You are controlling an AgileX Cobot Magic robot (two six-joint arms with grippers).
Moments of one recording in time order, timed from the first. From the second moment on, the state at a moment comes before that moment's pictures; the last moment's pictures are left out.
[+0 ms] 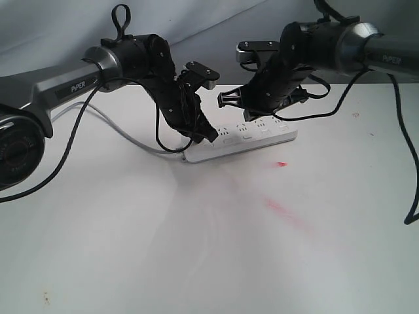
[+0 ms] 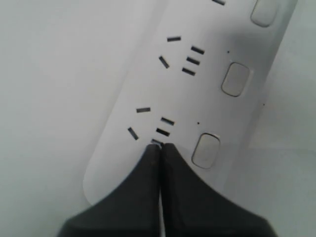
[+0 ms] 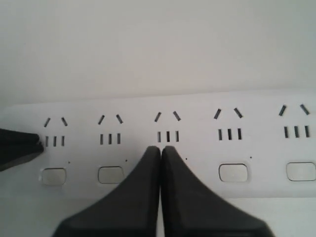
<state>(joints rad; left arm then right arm) -0.45 2.50 -2.12 -0.27 0.98 0.51 0.50 2.25 -1.80 0.11 0.70 0.07</state>
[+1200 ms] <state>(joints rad) -0.45 2.50 -2.12 -0.27 0.98 0.51 0.50 2.33 -1.80 0.12 0.70 0.06</state>
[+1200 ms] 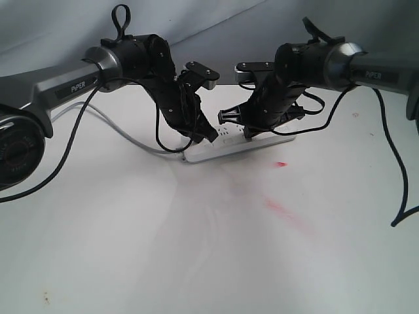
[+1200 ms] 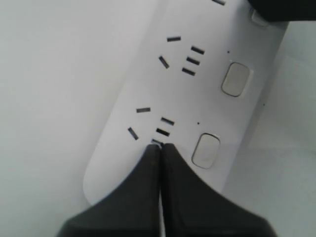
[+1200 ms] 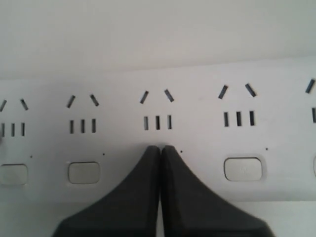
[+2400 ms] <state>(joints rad) -0.45 2.50 -2.12 -0.27 0.97 0.51 0.53 2.34 -1.81 0.05 0.69 0.06</state>
